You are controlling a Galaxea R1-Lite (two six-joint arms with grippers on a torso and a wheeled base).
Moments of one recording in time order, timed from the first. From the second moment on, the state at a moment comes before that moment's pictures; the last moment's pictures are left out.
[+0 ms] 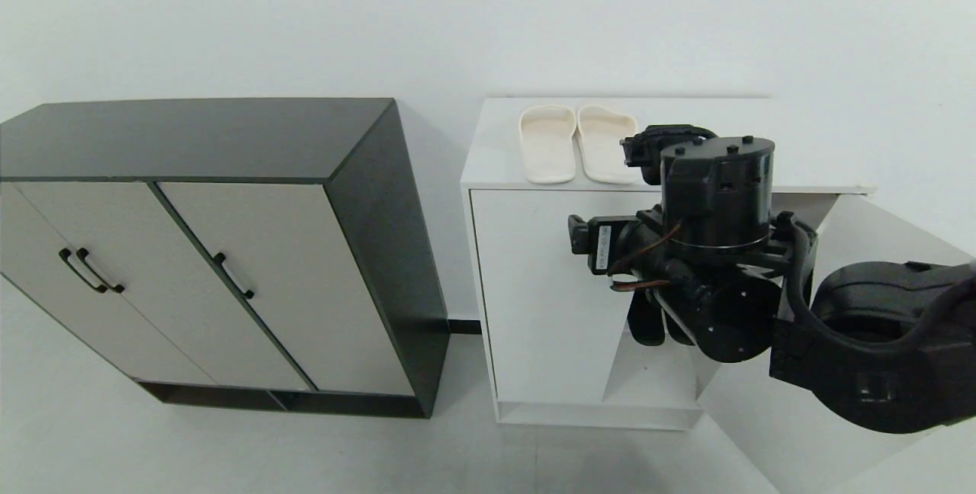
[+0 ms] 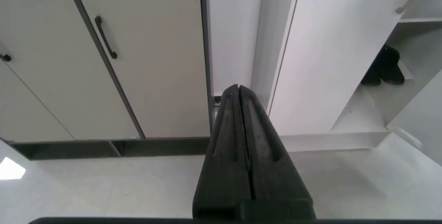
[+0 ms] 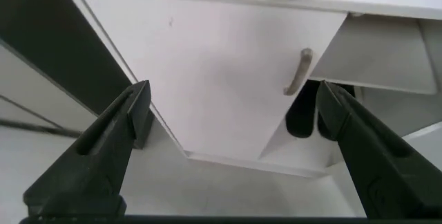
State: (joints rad) left arm 0.00 0.00 0.00 0.00 -0.04 0.02; right arm 0.85 1.79 -1.15 -0.48 -0.71 0.18
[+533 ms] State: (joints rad) left arm 0.00 0.00 0.00 0.00 -0.04 0.03; right arm 0.84 1.81 -1.19 -0.44 -0.72 0.21
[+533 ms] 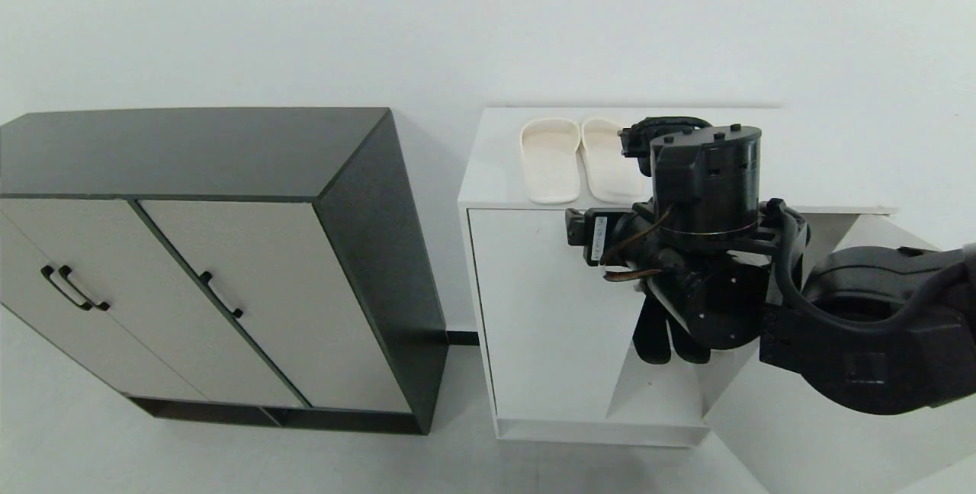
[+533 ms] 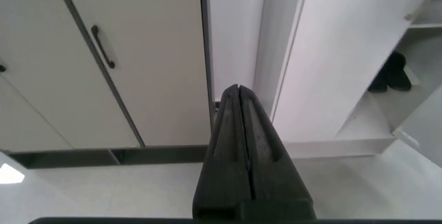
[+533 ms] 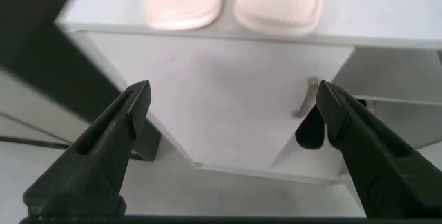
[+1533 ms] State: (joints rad) left arm 0.00 0.00 0.00 0.00 -0.04 0.02; right arm 0.80 1.95 -1.34 -0.49 -0.71 0.12
